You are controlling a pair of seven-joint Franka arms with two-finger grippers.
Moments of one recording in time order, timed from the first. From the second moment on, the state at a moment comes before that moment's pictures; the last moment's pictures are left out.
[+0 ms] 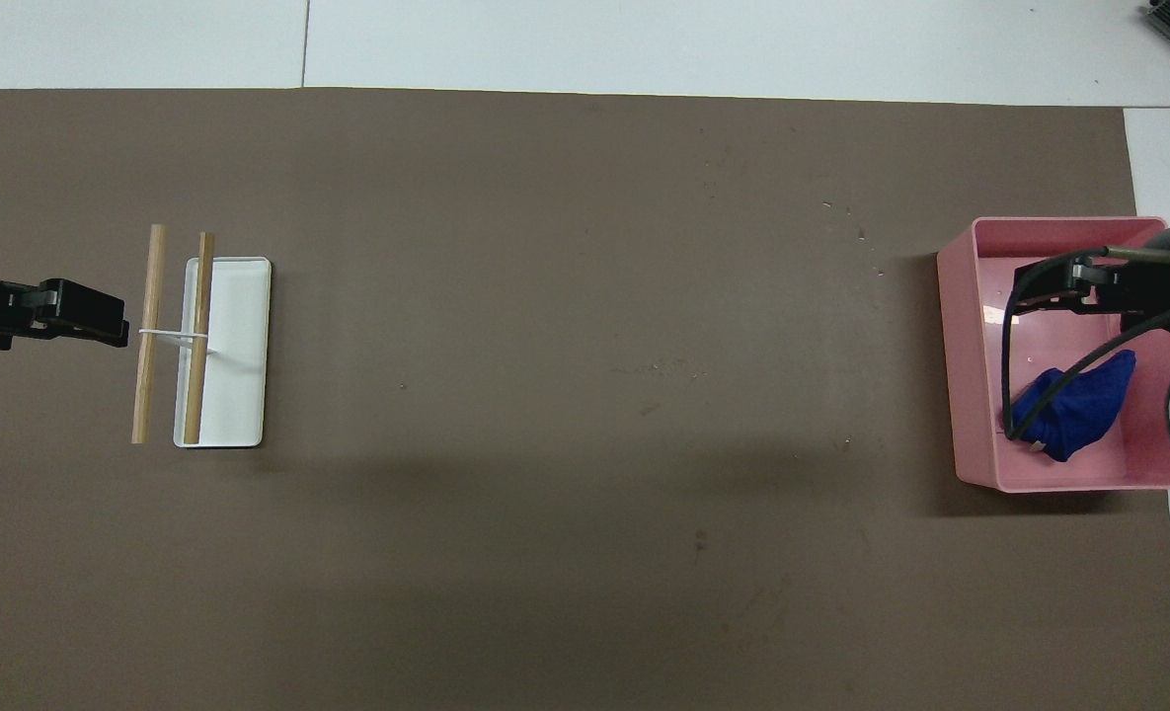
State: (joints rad) left arm -0.08 -0.02 0.01 -1.61 0.00 1.57 -0.04; right arm -0.13 -0.01 0.15 -1.64 -0.04 1.67 0.21
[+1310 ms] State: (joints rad) left arm -0.09 -0.02 0.00 -1.62 0.00 1.60 -0.07; right arm -0.12 0.01 0.16 -1.56 -0.03 1.49 0.23
